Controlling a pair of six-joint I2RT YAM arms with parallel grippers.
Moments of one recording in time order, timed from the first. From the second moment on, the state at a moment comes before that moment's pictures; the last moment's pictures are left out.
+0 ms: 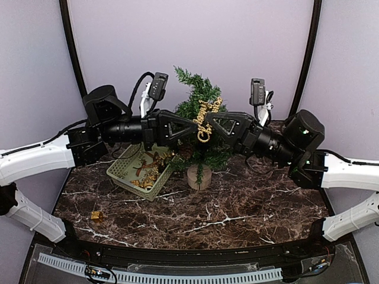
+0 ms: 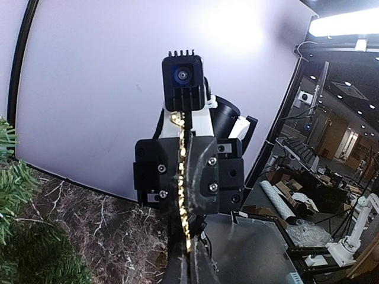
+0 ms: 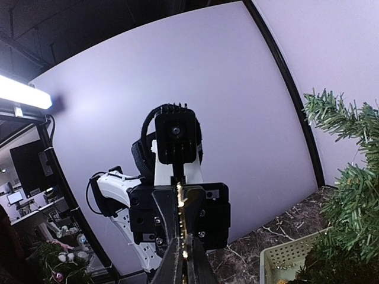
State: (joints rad) left arm -0.93 1.32 1.15 0.29 0.68 -0.42; right arm 1.05 1.16 0.88 0.65 -0.27 0.50
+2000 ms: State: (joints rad) left arm -0.92 1.69 2.03 -0.94 -0.04 0.35; right arm 0.87 0.77 0.75 0.16 0.11 0.39
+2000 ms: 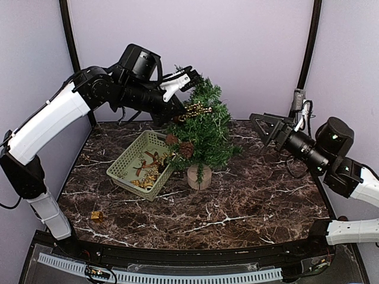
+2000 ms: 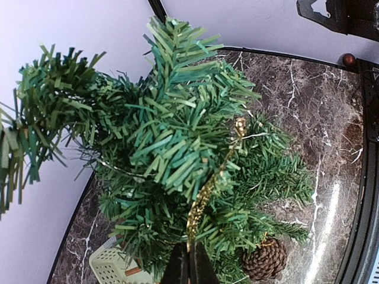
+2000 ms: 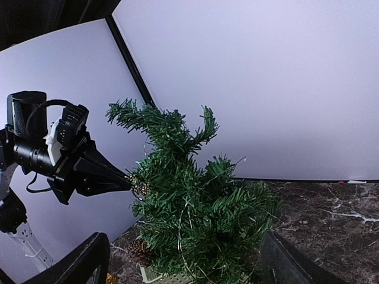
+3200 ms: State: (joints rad) left arm -0.92 1.61 1.78 -0.77 0.02 0.44; right arm 0.86 0.81 0.73 0.21 0.06 0.43
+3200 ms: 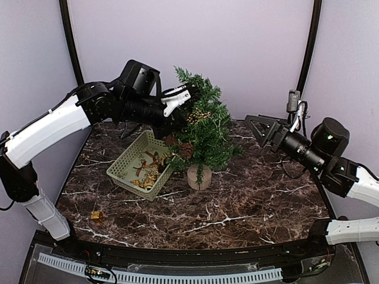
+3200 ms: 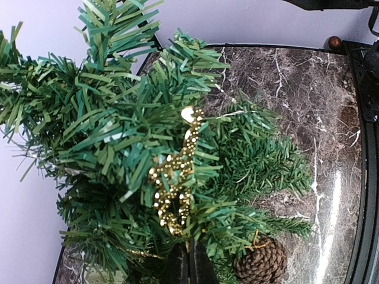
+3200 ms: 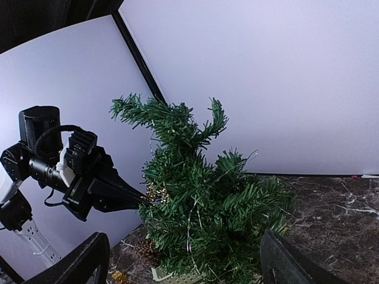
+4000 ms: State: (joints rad) left arm -0.88 1.58 1.66 -0.70 0.02 0.38; right arm 0.86 0.81 0.73 0.21 0.04 0.45
